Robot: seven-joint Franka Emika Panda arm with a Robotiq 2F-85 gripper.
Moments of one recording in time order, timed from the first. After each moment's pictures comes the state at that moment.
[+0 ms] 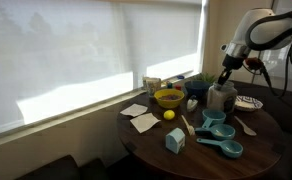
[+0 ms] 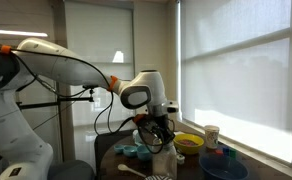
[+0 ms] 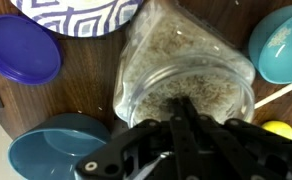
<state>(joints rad) -0.02 -0.35 -0.18 -2.36 0.04 2.28 -0.28</state>
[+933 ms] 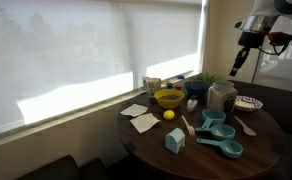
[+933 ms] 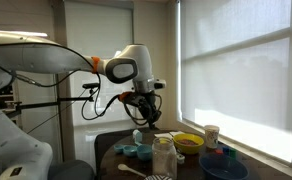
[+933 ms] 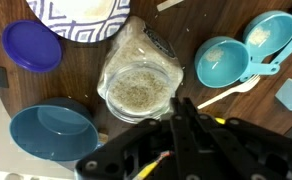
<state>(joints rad) 0.00 -0.54 -0.16 -2.28 0.04 1.97 -0.35</state>
